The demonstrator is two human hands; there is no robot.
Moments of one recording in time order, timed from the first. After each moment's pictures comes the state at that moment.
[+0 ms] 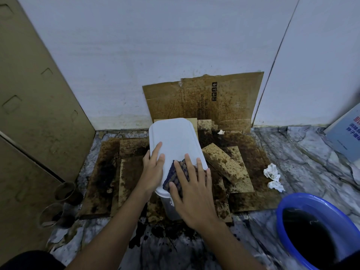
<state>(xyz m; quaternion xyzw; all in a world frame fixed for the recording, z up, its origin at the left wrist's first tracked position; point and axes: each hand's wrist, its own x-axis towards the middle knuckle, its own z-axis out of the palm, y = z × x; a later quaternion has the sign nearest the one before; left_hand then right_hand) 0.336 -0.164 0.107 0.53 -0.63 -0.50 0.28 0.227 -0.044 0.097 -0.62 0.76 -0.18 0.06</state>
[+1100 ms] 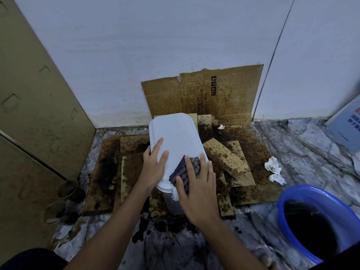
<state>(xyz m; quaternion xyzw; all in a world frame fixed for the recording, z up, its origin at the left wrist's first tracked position) 0.337 -0.163 0.106 0.53 -0.66 -0.47 0.25 0.231 -0.031 0.088 -0.54 0.79 -0.25 0.12</state>
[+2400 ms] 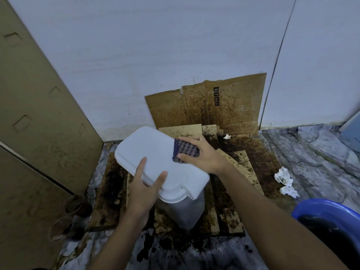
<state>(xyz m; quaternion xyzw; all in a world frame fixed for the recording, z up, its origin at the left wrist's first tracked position) 0.356 -0.141 0.120 0.56 -0.54 -0.50 0.39 0.122 -0.155 0.133 -0.60 0.60 -0.37 0.39</state>
